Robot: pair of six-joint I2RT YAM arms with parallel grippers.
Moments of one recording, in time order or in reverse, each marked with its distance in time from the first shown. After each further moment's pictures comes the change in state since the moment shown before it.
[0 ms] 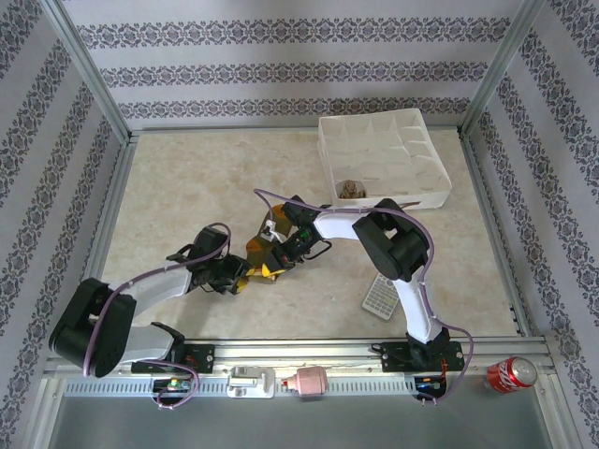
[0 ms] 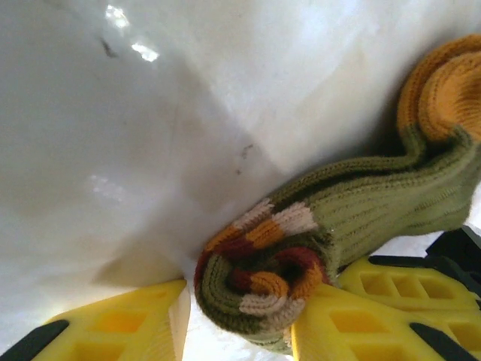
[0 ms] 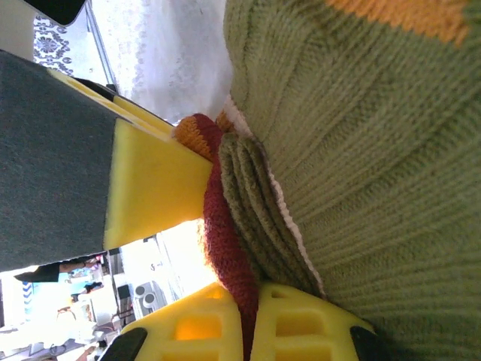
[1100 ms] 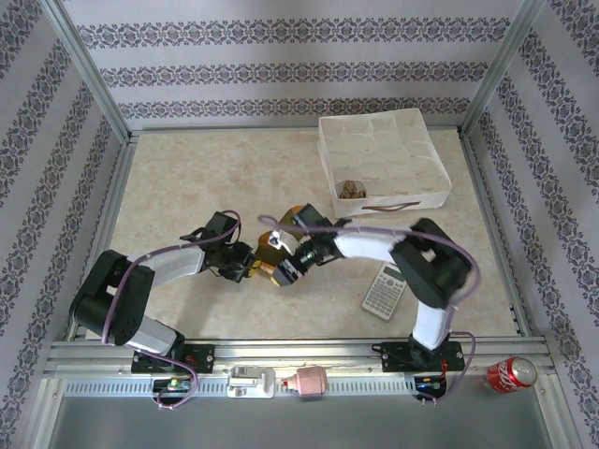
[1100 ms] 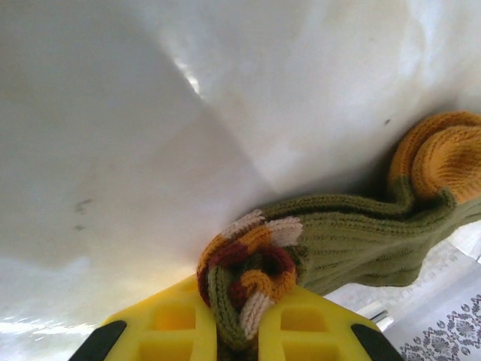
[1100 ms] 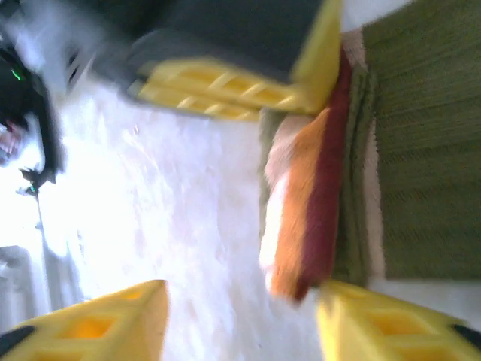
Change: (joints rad) left arm -0.003 0.150 0.151 -0.030 0.015 -0.078; right arm 0.095 -0.401 -0.344 0.181 0.401 -0.293
